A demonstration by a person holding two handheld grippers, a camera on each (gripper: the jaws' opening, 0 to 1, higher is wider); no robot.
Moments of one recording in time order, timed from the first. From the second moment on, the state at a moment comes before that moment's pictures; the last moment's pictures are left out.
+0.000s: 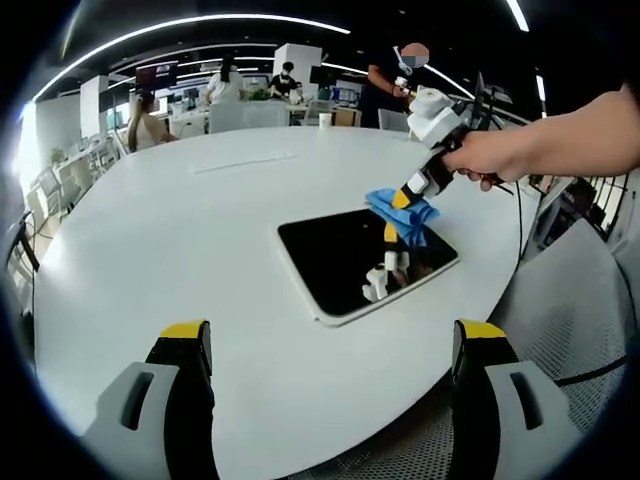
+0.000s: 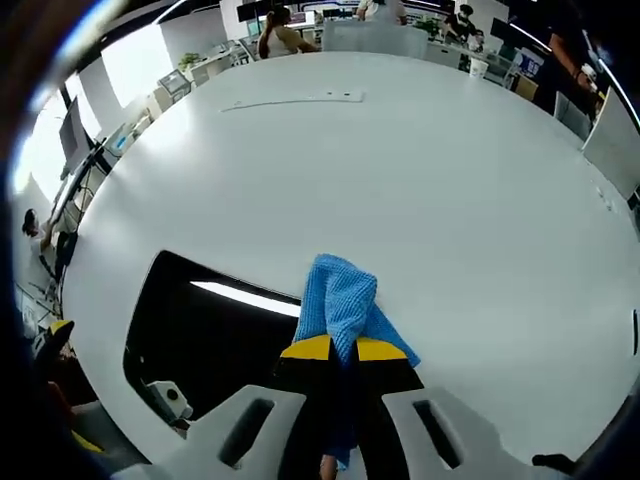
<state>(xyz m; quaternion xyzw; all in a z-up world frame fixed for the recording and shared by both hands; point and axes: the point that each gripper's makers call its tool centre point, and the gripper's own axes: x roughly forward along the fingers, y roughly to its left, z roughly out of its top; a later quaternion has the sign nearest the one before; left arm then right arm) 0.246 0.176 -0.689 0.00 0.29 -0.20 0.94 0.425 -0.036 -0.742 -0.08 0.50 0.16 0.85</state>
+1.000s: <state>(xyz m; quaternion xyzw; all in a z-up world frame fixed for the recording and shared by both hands) 0.245 0.171 -0.684 0.01 0.28 -0.21 0.94 0.414 -0.116 -0.697 -0.05 0.48 0.12 0.87</state>
